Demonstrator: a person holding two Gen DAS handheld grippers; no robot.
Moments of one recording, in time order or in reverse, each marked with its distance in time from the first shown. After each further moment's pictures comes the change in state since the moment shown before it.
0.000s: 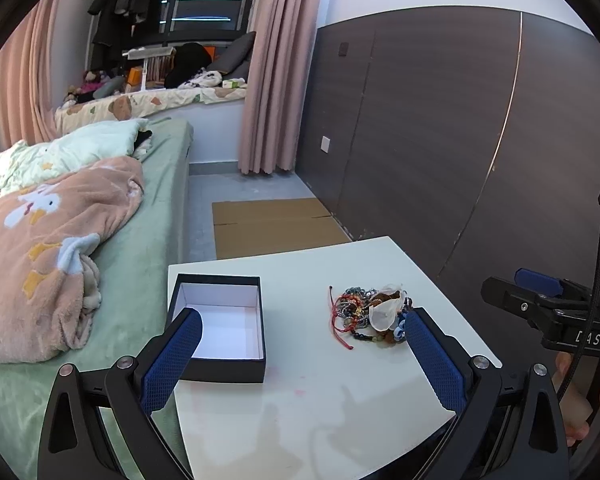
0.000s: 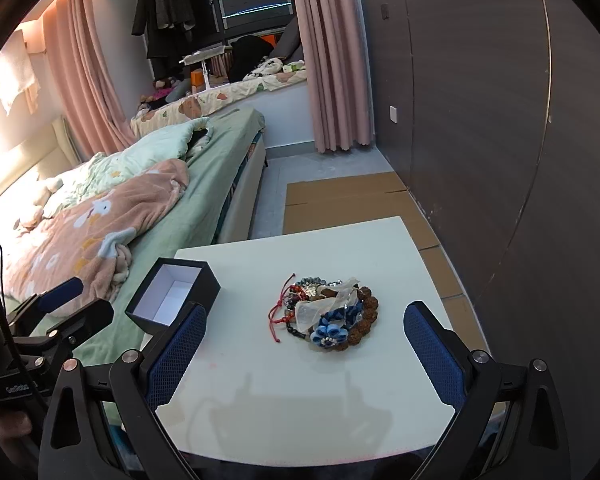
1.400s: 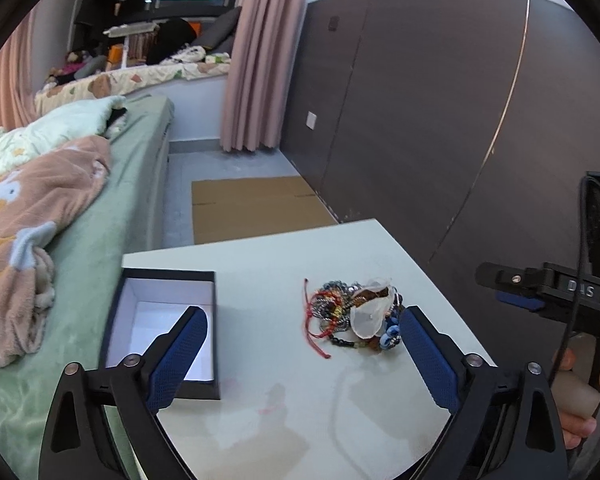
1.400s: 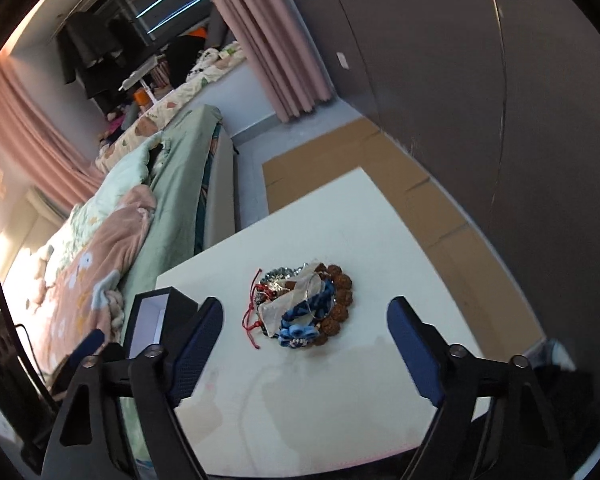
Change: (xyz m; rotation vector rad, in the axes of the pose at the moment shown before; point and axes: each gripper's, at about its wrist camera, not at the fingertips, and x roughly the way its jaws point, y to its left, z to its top) left arm 0.064 -0.023 0.008 -0.008 0.098 -0.060; right arm 0.048 -0.078 0.000 0.356 0.153 0.039
